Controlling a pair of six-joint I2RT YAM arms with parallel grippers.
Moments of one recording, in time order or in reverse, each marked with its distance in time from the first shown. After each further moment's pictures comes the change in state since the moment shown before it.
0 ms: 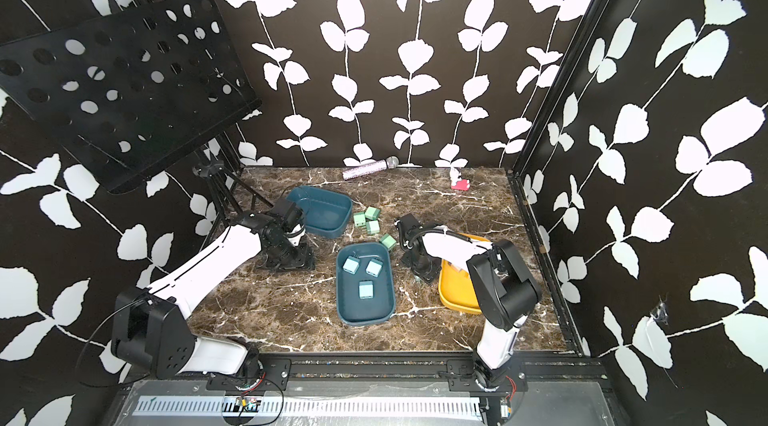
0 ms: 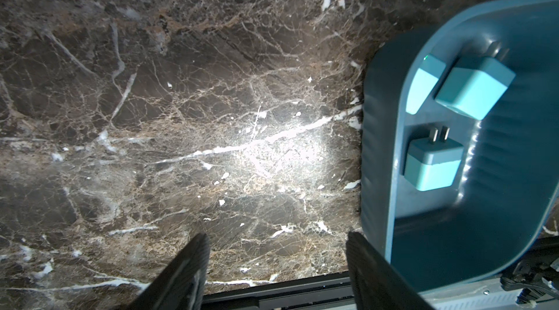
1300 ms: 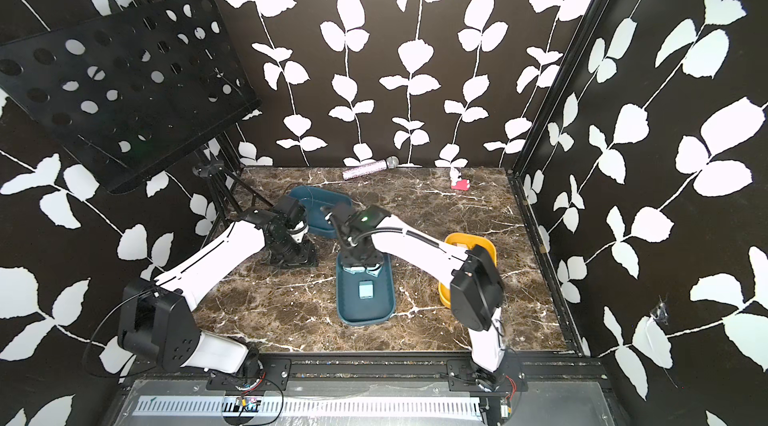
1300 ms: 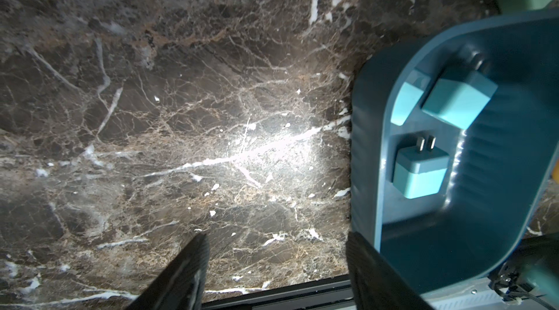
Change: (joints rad) left arm 0.002 0.045 0.040 0.017 0.023 -0.001; right arm 0.393 0.168 0.601 -0.277 -0.087 -0.394
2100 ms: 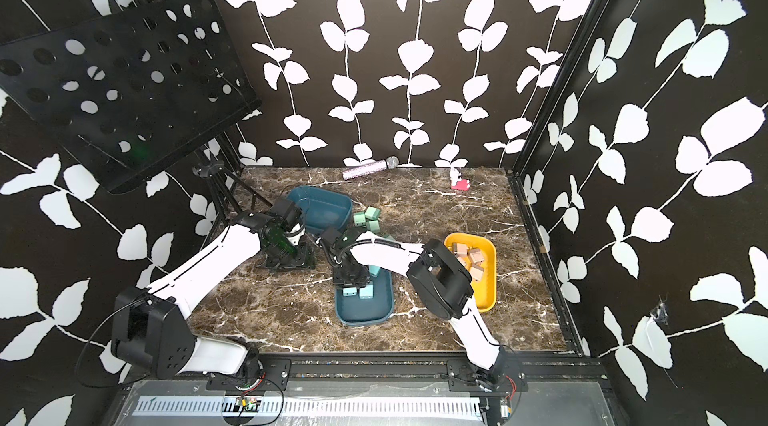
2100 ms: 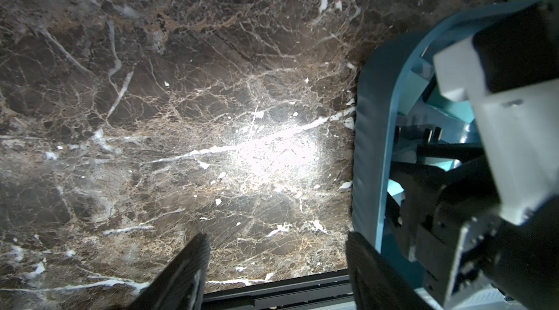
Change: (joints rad) left arm 0.005 -0.045 -0.031 -0.019 -0.008 -0.009; right arm 0.032 0.199 -0.074 0.153 -0.119 0.021
